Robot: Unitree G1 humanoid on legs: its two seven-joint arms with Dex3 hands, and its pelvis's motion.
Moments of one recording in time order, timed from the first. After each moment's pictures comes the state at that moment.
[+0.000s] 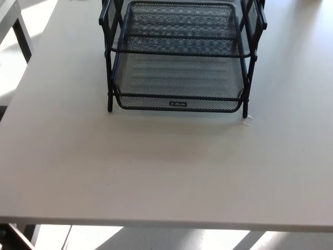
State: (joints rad) left_arm 0.27 0.77 0.13 0.27 0.23 -0.23 -0.09; right_arm 0.25 -0.68 -0.11 0.68 -0.25 0.03 -0.03
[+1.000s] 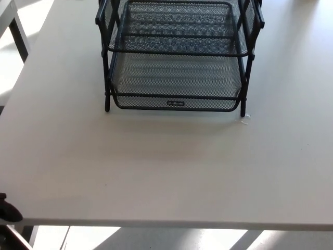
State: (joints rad) left_arm 0.33 0.92 0.14 0.08 0.27 -0.41 -0.14; right_arm 0.26 -0.93 -0.46 -0.09 -0.38 0.23 -0.11
